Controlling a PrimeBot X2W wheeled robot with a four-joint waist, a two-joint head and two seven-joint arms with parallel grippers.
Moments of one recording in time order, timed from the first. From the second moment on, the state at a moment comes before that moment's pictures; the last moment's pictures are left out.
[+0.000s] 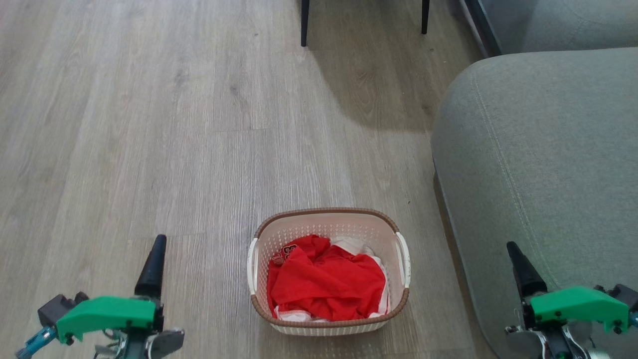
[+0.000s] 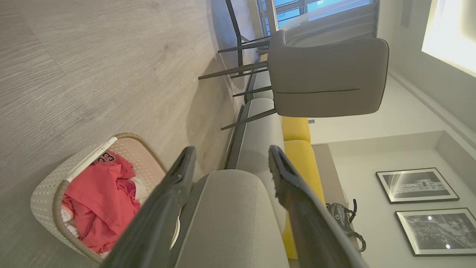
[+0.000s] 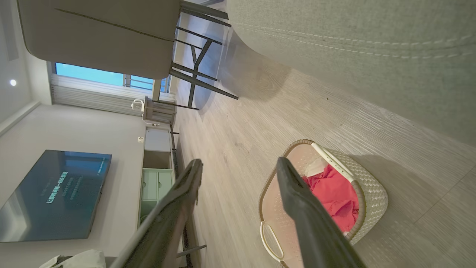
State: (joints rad) left arm 0.02 0.04 0.01 0.24 -1.38 -0.07 0.02; right arm 0.01 -0.03 -0.07 0.27 1.33 0.13 0.02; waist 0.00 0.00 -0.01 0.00
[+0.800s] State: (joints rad) left arm 0.02 0.04 -0.06 0.18 -0.93 -0.03 -0.05; right arm 0.01 -0.03 -0.01 0.23 1.01 0.13 -0.05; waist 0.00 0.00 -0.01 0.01
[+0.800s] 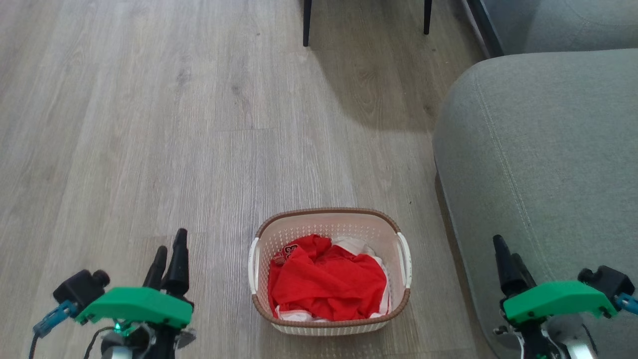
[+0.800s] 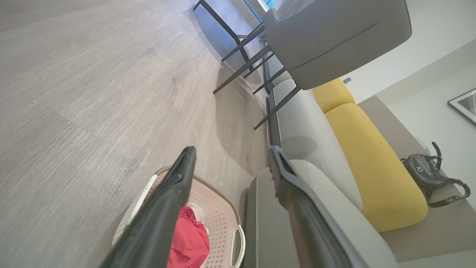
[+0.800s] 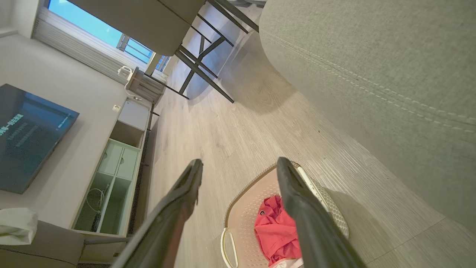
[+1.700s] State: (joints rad) left arm 0.05 0.10 -0.18 0.17 -0.56 0.07 -0.12; right arm 0.01 -0.03 0.07 0.22 0.68 0.13 -0.12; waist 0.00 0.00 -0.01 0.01
